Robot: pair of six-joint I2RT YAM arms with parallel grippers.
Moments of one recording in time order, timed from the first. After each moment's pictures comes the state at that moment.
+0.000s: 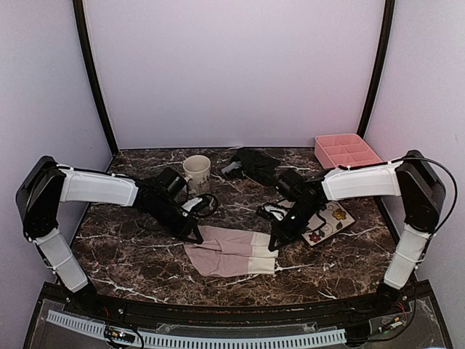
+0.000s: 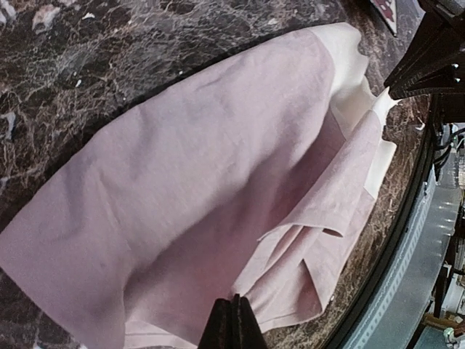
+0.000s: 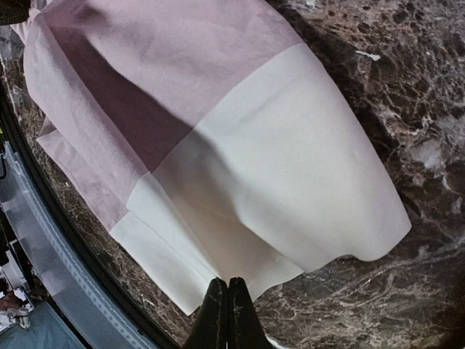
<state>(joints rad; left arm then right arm) -0.66 1.72 1.00 -0.47 0.51 -0.15 0.75 1.80 1.13 -0.70 -0.48 0.15</state>
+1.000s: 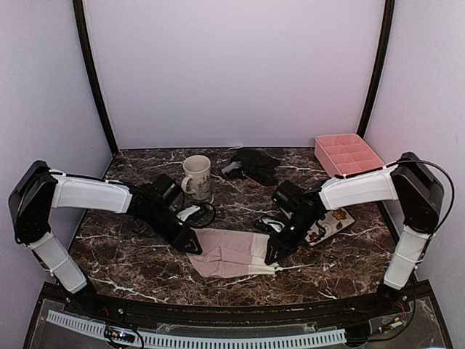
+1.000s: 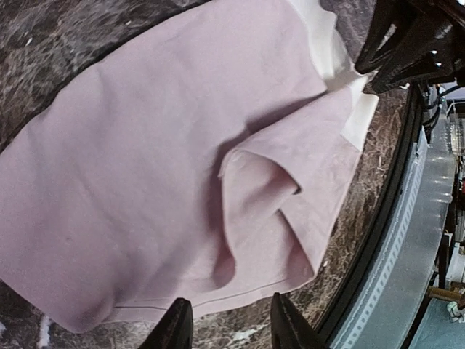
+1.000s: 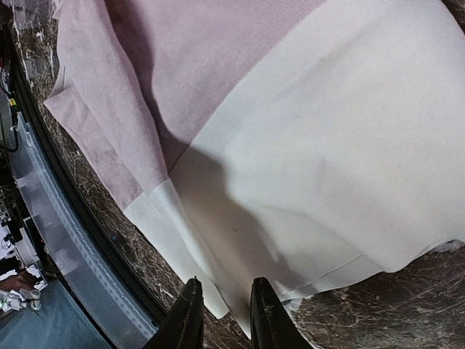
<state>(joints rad) -0.68 1.64 0.90 -0.48 0.57 -0.08 0.80 1.79 1.04 -0.65 -0.57 0.18</state>
